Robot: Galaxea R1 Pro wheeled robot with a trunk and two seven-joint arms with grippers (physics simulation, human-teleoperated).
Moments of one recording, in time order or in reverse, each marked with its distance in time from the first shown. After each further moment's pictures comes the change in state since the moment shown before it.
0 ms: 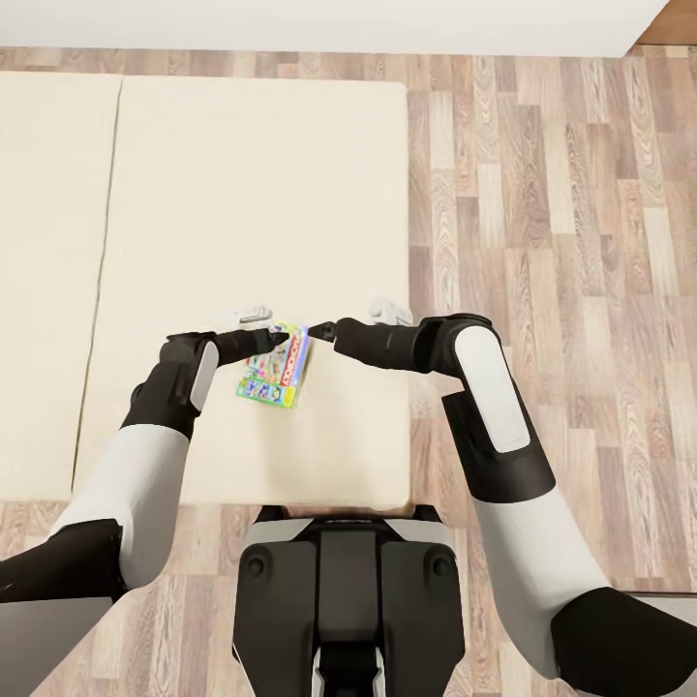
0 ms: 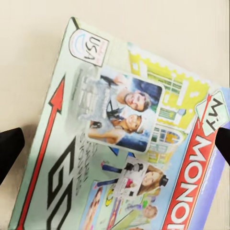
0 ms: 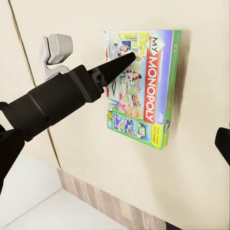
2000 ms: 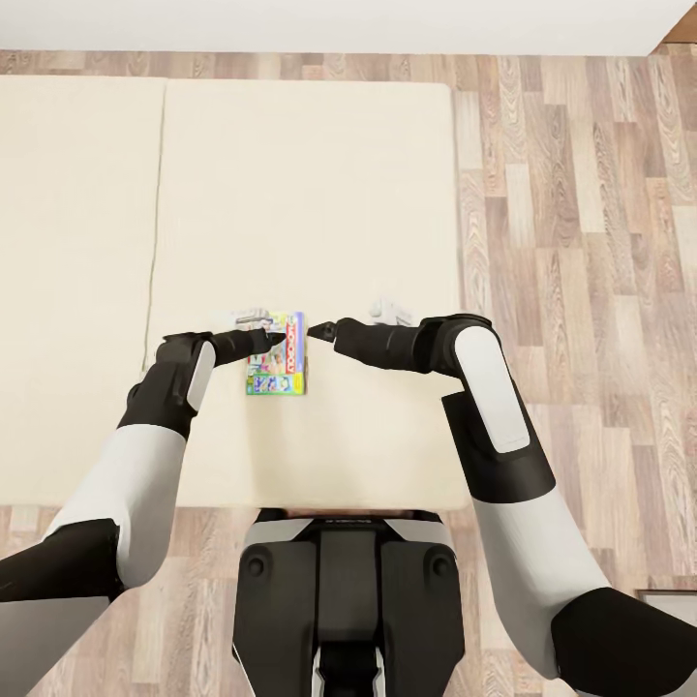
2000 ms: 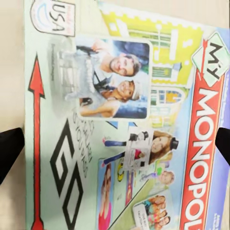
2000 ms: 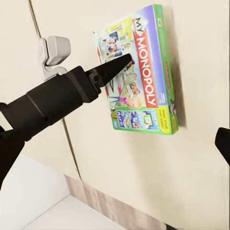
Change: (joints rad) left arm 0.000 0.011 0.000 0.002 0.001 0.000 0.003; right arm 0.001 0.000 0.000 0.000 0.001 -0.002 0.000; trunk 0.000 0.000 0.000
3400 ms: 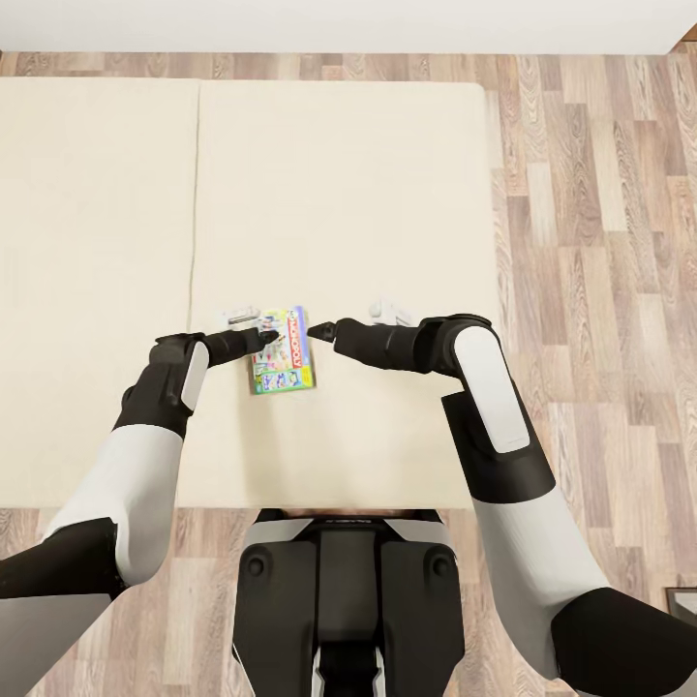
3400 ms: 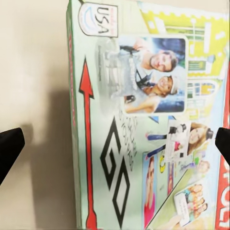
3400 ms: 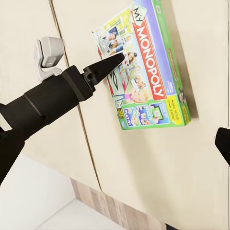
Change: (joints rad) left arm 0.000 0.000 0.057 0.001 -0.001 0.000 0.008; right arm 0.000 0.000 0.001 0.000 0.000 0.000 0.000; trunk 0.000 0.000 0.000
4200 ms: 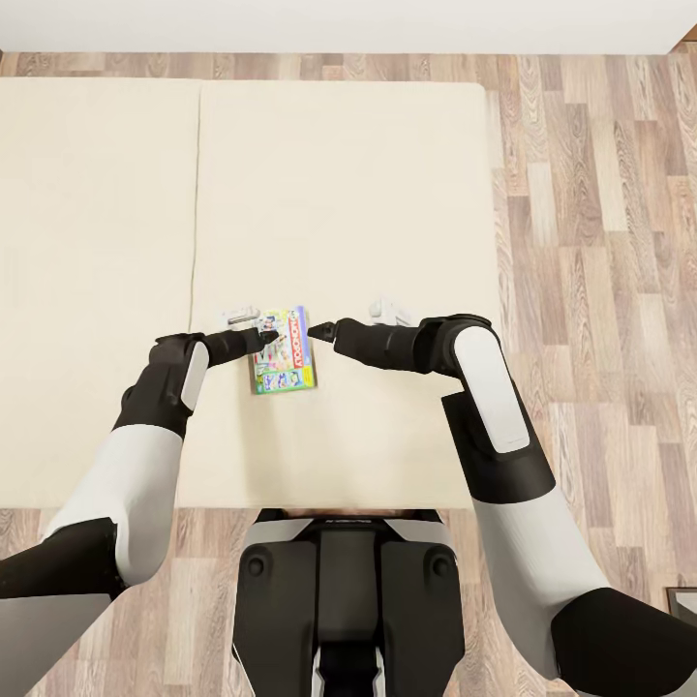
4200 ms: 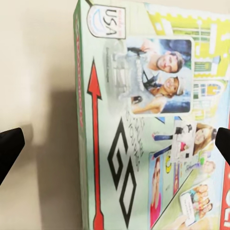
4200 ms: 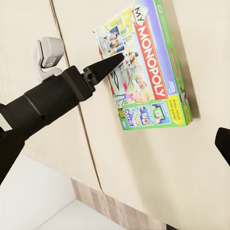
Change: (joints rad) left arm 0.000 0.001 0.000 0.000 -0.001 -0.001 0.002; right arm 0.000 0.000 0.000 0.000 0.000 -0.001 0.000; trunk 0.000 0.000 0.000
